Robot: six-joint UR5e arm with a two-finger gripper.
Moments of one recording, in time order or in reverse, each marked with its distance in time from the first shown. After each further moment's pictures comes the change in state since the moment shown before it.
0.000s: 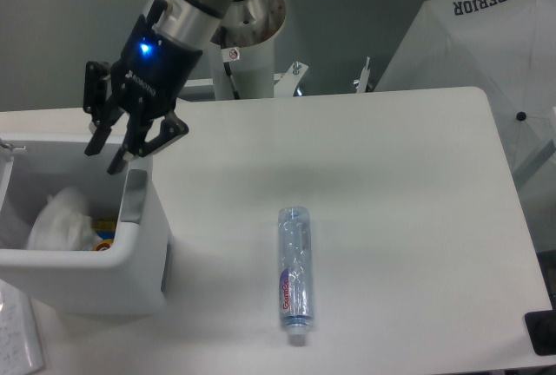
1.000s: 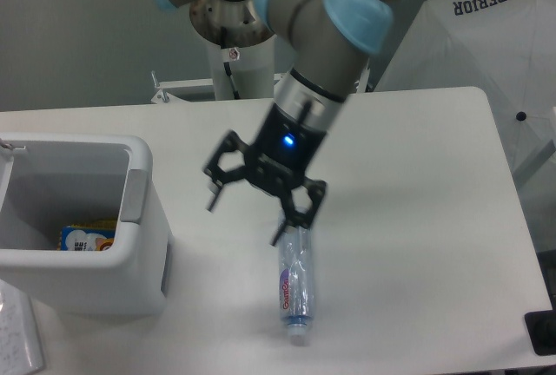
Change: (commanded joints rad) arm 0.227 -0.320 0.172 -0.009 0.194 -0.077
